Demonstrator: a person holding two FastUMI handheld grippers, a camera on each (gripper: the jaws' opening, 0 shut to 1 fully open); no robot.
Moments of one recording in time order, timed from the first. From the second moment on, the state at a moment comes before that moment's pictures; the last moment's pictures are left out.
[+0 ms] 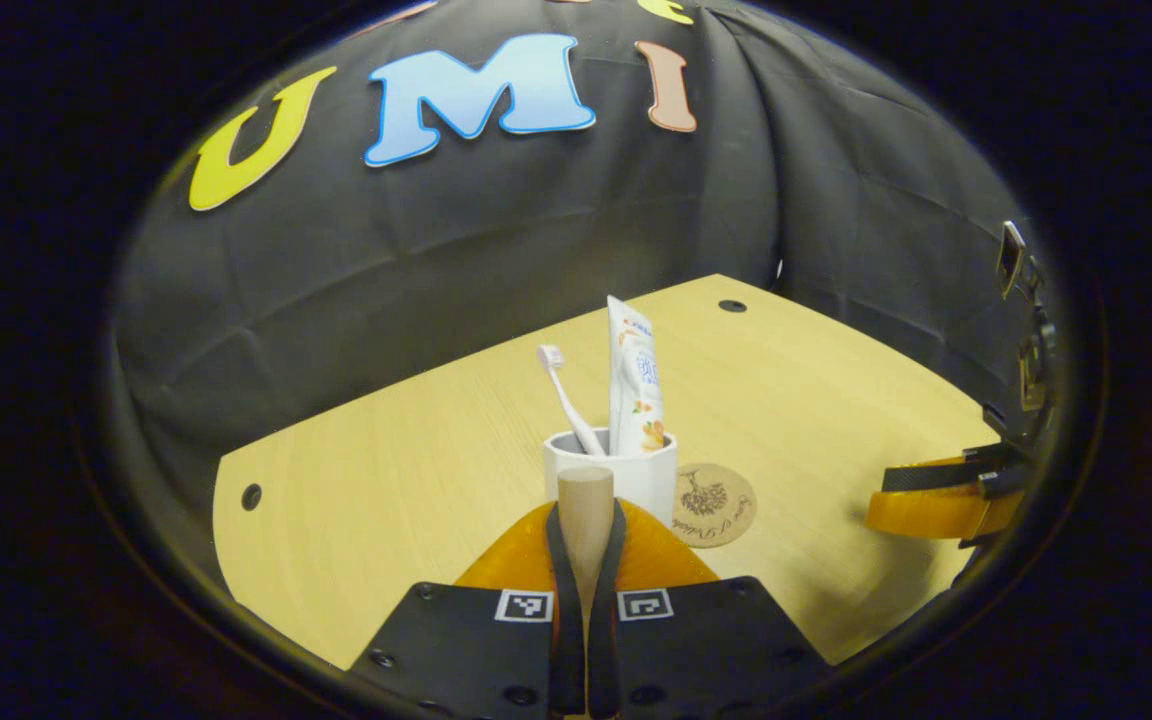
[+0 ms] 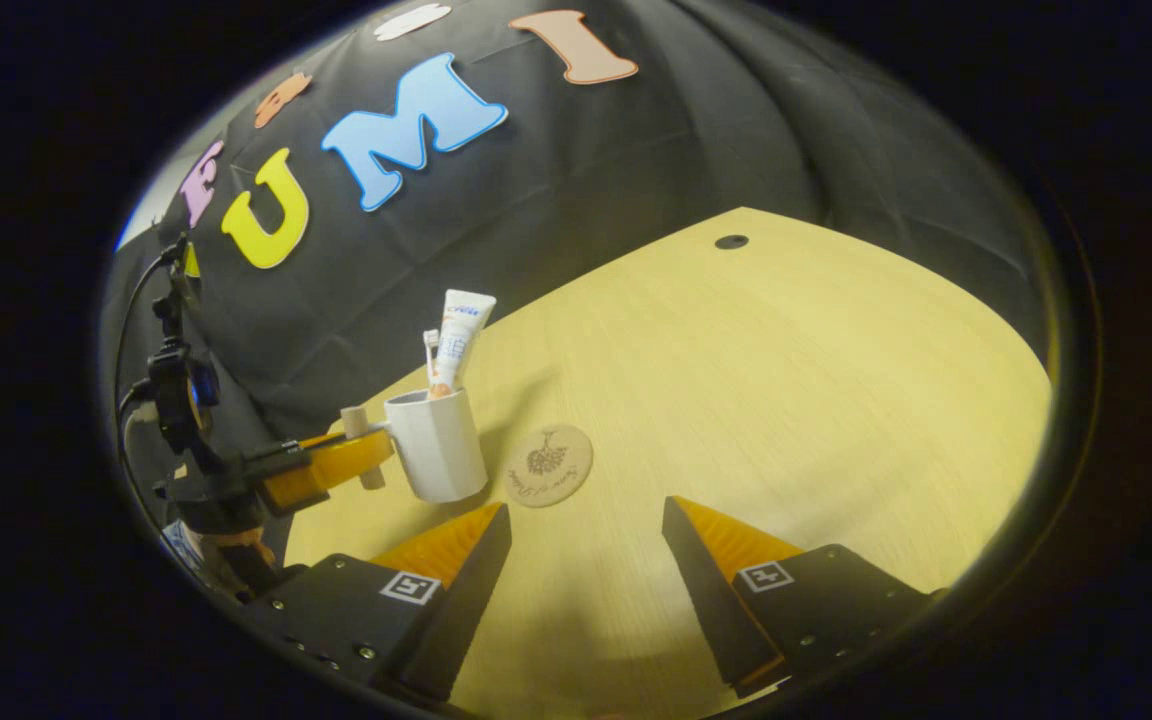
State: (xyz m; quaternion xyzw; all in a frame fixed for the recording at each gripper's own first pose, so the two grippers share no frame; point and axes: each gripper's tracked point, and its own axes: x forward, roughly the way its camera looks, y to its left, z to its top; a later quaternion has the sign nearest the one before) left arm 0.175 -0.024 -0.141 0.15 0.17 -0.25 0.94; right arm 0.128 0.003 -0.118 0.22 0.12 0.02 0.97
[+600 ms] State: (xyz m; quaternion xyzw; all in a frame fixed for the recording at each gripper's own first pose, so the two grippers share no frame) left arm 0.184 -0.083 -0.106 0.14 0.14 -0.27 0.94; right arm 0.126 -0.017 -0.123 0.22 0.13 0.01 0.97
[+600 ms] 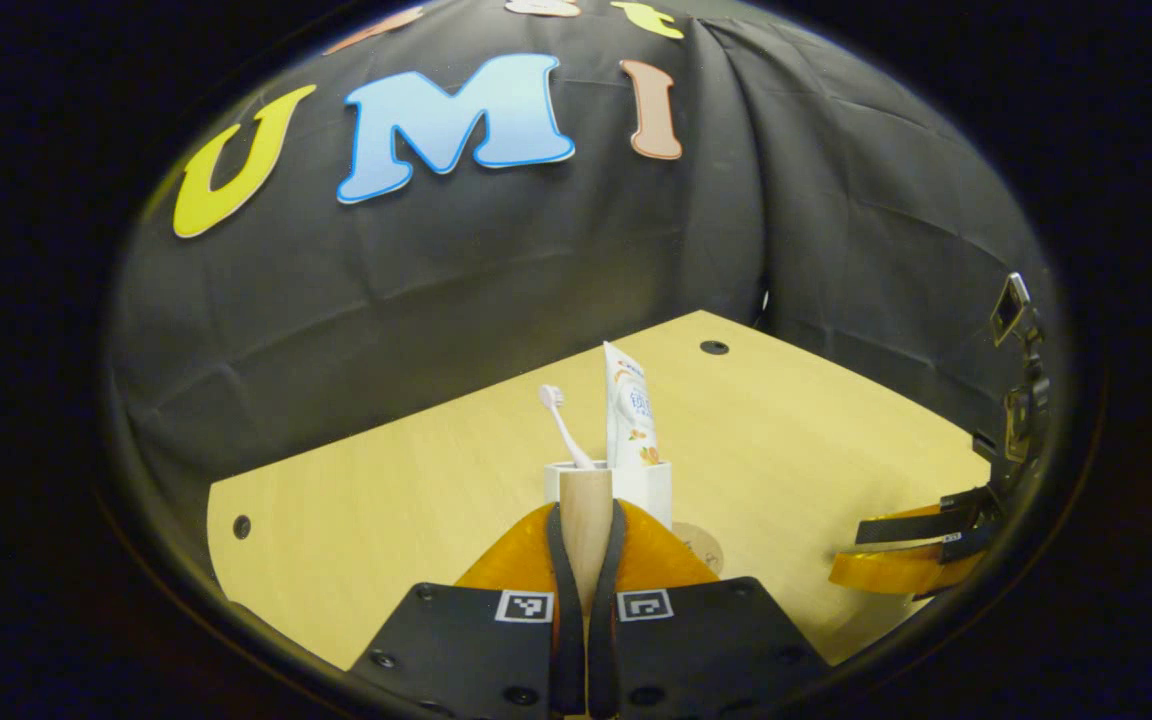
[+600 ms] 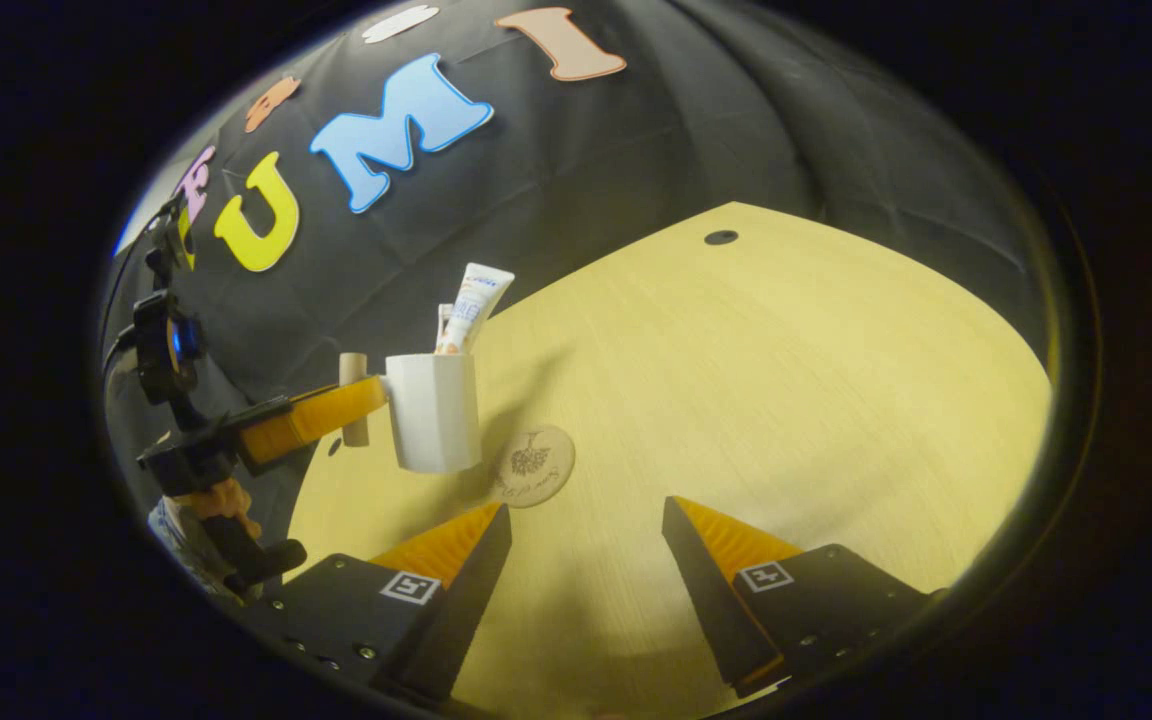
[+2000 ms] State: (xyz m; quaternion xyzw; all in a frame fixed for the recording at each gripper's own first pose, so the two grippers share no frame) left arm 0.156 -0.113 -0.165 0.10 0.15 -0.25 0.95; right arm 0.100 -0.041 -0.141 0.22 0.15 0.02 0.96
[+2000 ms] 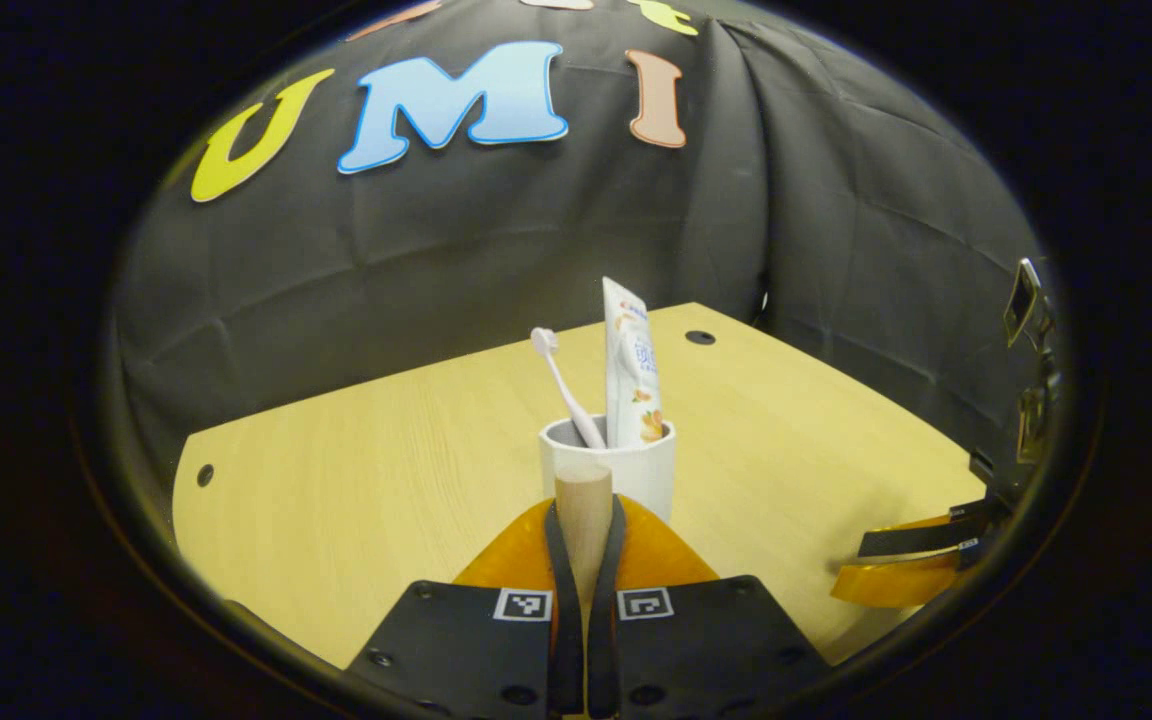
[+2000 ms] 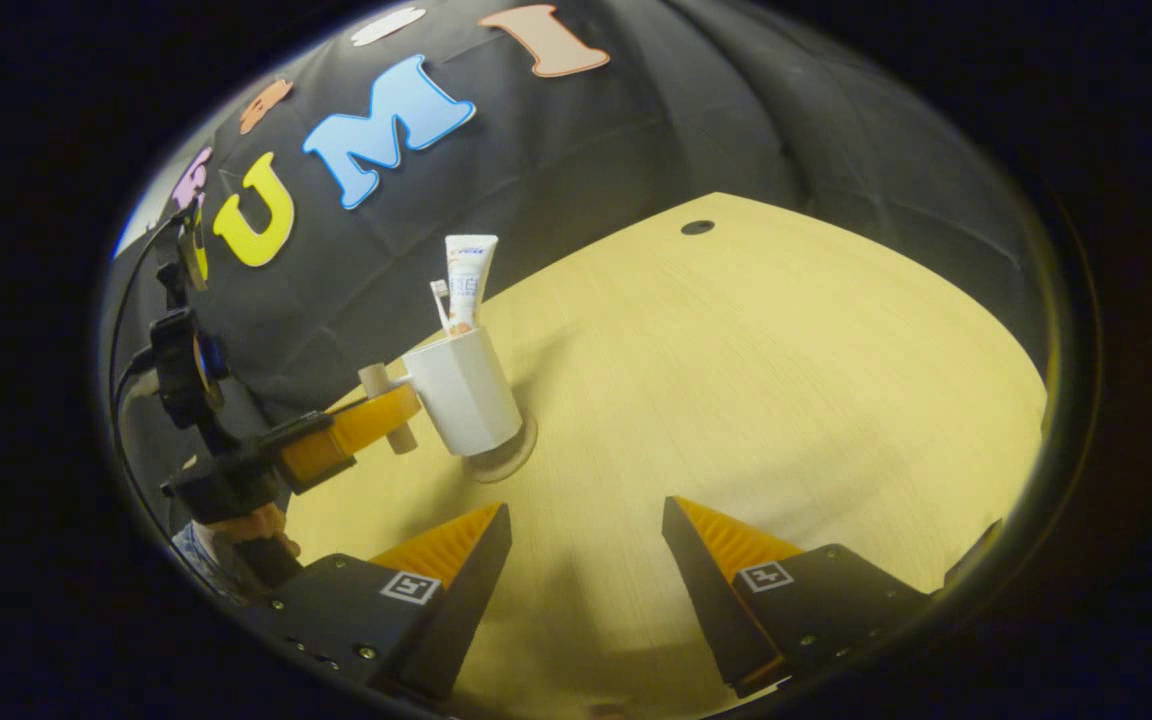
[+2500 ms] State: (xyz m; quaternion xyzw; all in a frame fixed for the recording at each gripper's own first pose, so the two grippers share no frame) left arm 0.130 -0.102 -0.206 0.11 0.21 -0.24 0.94; right arm 0.080 -0.041 -0.145 0.22 0.15 0.03 0.96
